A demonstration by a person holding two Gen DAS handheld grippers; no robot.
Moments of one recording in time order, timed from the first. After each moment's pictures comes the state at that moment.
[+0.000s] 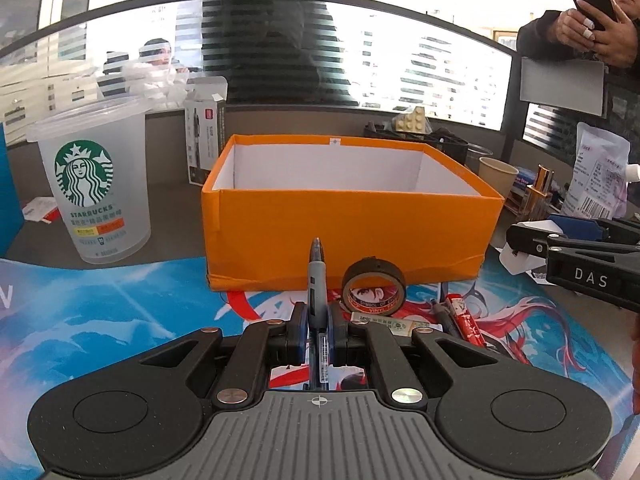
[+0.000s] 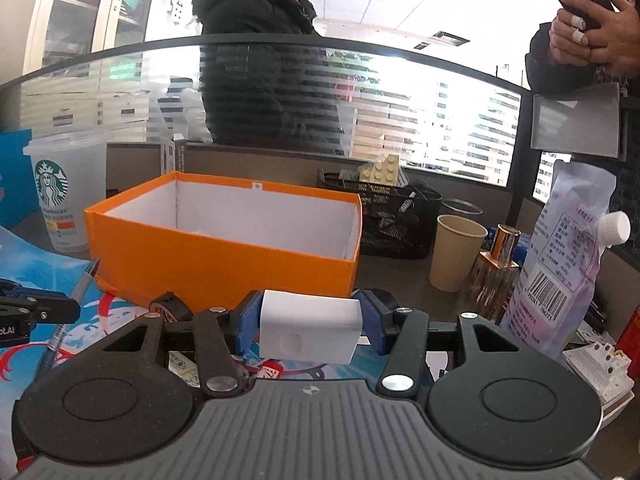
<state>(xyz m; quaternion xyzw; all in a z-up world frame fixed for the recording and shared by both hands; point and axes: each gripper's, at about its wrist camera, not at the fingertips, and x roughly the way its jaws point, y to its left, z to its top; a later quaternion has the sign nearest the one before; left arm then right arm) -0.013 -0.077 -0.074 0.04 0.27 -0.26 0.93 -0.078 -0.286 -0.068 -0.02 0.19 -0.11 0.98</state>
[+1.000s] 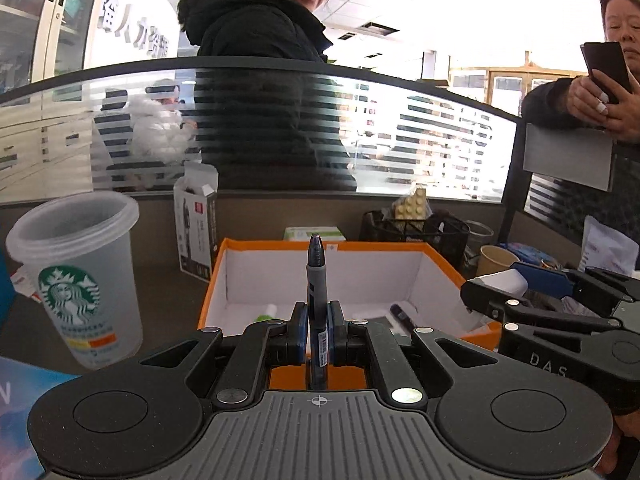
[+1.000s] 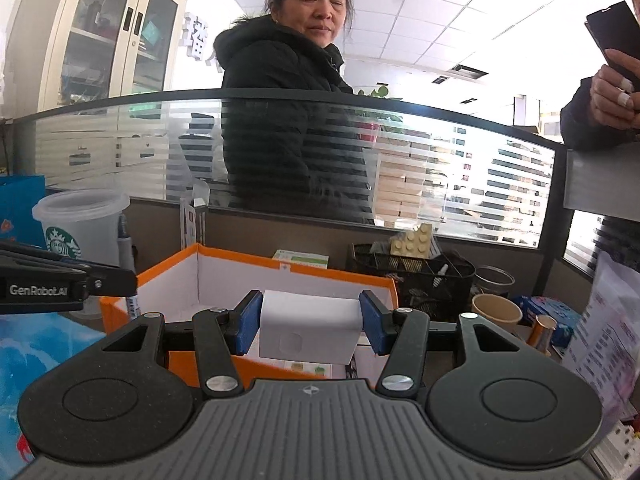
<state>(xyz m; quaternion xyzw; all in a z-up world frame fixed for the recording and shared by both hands) 0.037 -0.102 0.001 0.02 0.22 -0.26 0.94 -0.031 -0.276 -0.014 -0.03 0.13 -0.07 0.99</state>
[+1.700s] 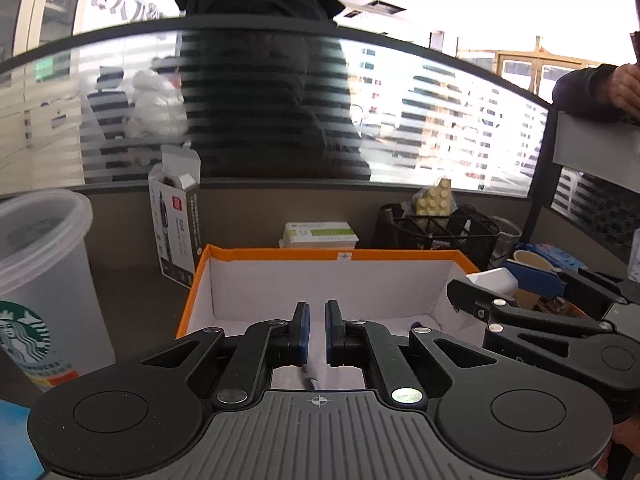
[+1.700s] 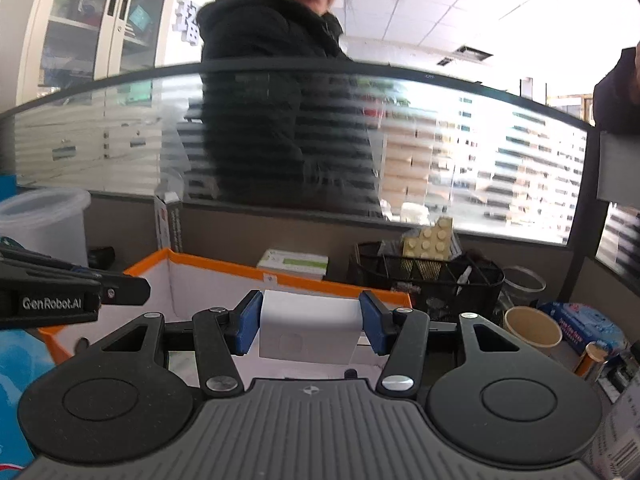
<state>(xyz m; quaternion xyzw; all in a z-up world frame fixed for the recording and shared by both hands) 0.118 -0.137 -0.016 0.02 0.26 -0.26 0.93 0.058 -0.306 -0.026 -0.02 0.16 -0.07 0.98</state>
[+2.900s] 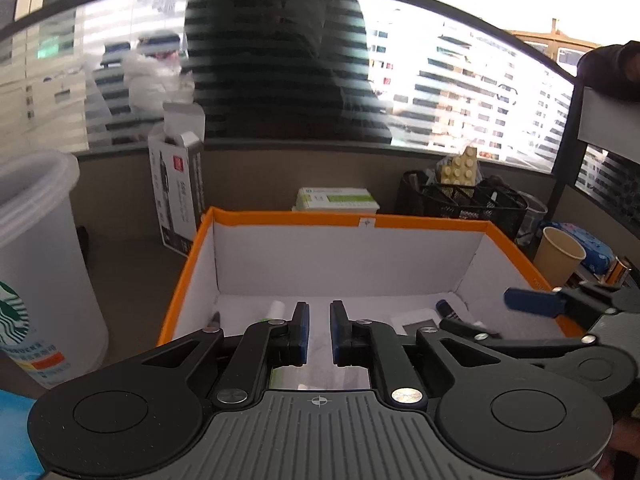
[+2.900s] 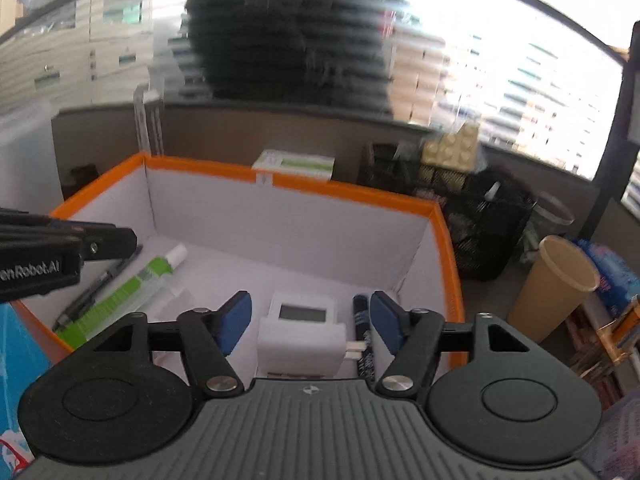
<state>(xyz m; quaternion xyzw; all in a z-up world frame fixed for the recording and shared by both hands) 0.141 -0.144 -0.040 0.03 0.29 -0.24 0.93 0.104 -0.307 -0.063 -0.02 0.29 -0.07 0.95</state>
